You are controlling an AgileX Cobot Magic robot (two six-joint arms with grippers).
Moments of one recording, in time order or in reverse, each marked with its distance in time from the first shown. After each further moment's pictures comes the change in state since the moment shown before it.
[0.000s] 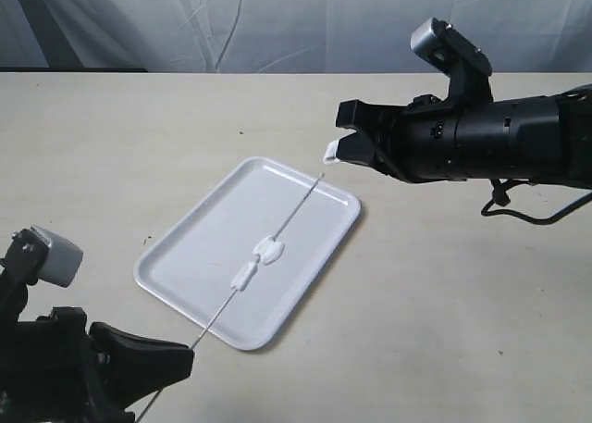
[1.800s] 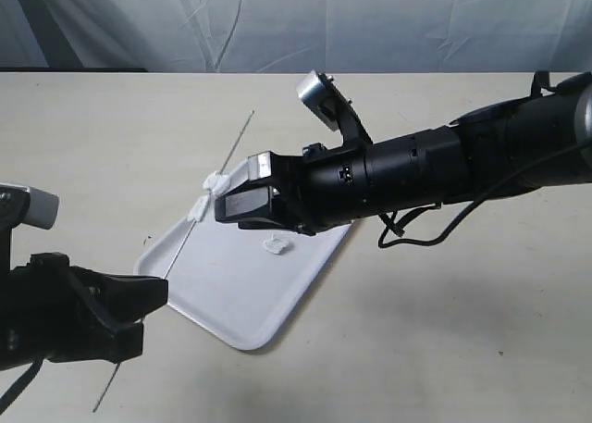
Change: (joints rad) left arm 0.000 0.000 -0.052 -0.037 0.260 -0.033; right arm 0.125 0.247 -0.120 0.004 0.433 -0.039
